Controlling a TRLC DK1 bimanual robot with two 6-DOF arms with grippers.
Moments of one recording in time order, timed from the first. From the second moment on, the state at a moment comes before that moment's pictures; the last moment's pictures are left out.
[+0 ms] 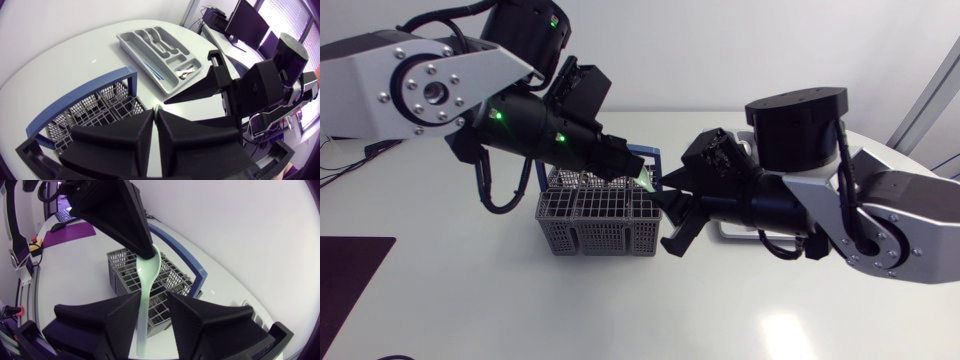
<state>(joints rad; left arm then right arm) -0.62 1.51 1.26 -0.51 0.29 -0.06 0.67 1.30 0.75 0.05 -0.12 -0.29</state>
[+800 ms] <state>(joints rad) -0.62 1.49 1.26 -0.51 0.29 -0.06 0.69 1.31 0.76 0.05 -0.12 -0.29</state>
